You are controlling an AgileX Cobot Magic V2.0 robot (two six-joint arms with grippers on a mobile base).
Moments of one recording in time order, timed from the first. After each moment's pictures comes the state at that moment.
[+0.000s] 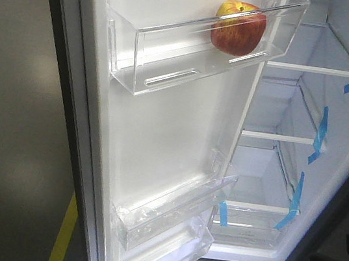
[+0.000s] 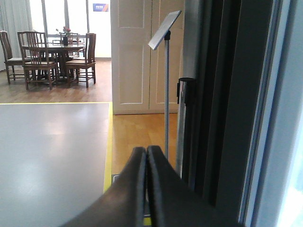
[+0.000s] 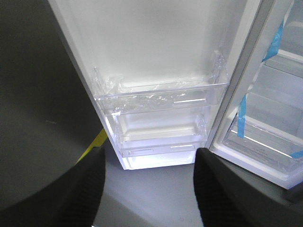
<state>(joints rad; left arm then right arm) -0.08 -0.01 0.02 -0.04 0.04 -0.05 0.41 0.58 -0.74 0.16 0.90 -0.11</state>
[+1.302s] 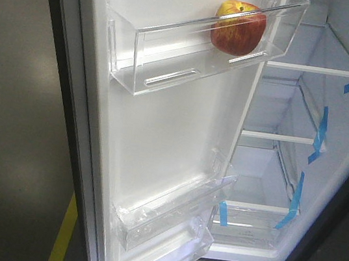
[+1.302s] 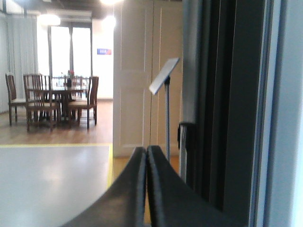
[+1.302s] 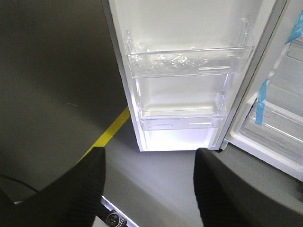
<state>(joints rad) -0.08 -0.01 0.02 -0.04 -0.16 -0.05 0.41 0.21 -0.68 0.21 1.21 -0.11</state>
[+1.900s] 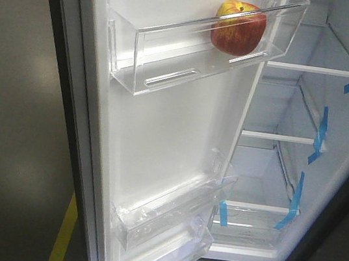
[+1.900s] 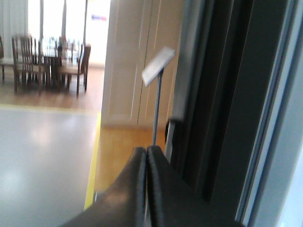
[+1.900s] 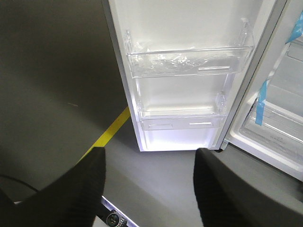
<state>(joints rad) -0.08 0.41 -0.48 -0.13 0.14 -0.06 0.41 0.21 -0.68 0.21 1.21 -0.11</state>
